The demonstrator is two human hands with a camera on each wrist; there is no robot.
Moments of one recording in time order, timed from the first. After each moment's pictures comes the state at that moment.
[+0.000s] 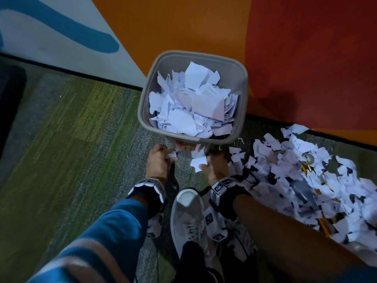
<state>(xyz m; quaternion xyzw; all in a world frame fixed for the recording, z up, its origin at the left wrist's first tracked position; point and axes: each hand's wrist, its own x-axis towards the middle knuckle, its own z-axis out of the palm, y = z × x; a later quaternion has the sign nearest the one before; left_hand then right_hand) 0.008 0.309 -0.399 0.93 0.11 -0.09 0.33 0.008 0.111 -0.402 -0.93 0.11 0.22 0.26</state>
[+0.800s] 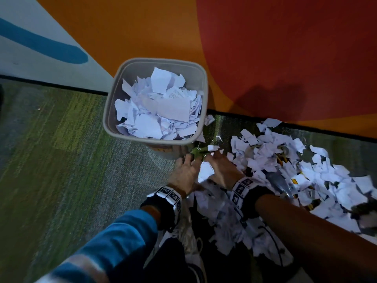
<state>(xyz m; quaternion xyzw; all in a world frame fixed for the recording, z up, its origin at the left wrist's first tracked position) -0.015 0.180 -0.375 0.94 -0.18 -0.26 0.12 -0.005 0.007 -0.374 -0.94 -0.11 0.28 0.18</state>
